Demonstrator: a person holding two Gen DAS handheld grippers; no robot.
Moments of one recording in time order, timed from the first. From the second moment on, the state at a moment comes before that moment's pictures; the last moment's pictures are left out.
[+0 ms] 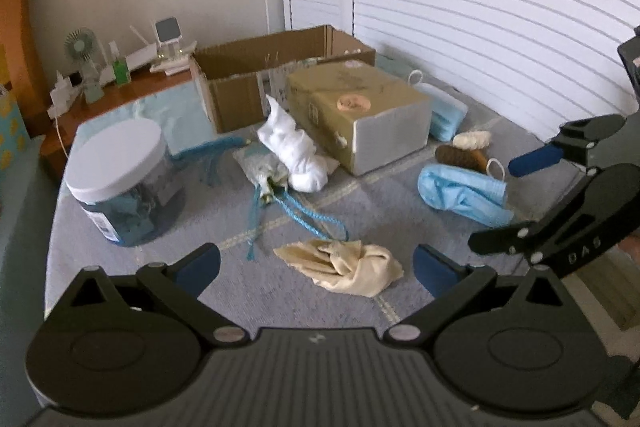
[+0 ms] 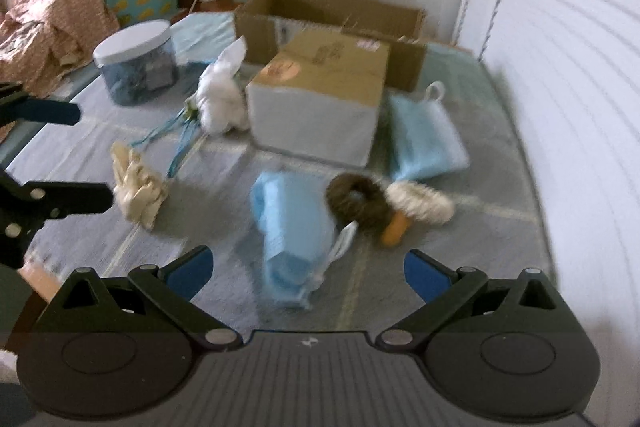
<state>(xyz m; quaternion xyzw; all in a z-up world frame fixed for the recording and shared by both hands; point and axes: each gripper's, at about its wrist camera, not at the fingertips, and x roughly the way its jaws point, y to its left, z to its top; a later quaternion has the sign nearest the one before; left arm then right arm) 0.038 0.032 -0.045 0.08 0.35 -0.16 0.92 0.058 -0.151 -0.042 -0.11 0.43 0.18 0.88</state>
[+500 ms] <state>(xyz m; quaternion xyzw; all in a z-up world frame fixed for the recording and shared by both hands) 0.056 0.015 -0.070 0.09 0.37 -0.20 0.90 0.062 -0.150 -0.056 -0.12 0.43 0.20 0.87</state>
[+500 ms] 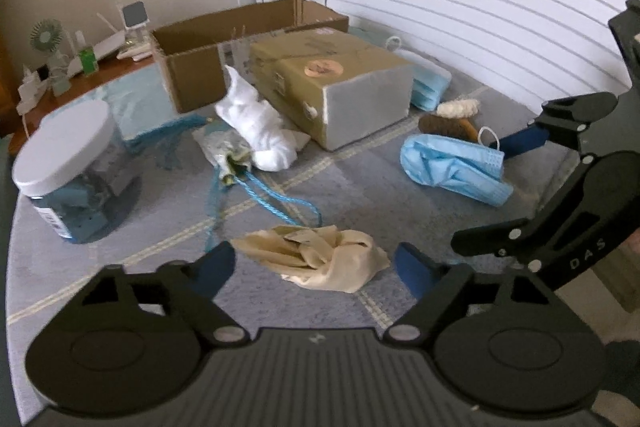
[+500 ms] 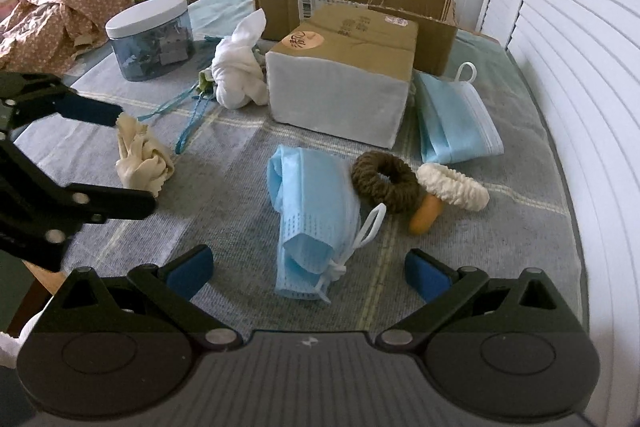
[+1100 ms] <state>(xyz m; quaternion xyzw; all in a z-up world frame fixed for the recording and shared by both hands) 0.052 0.034 -0.071 0.06 0.38 -0.17 0.91 0.057 -0.142 -0.057 -0.13 0.41 0.22 0.87</state>
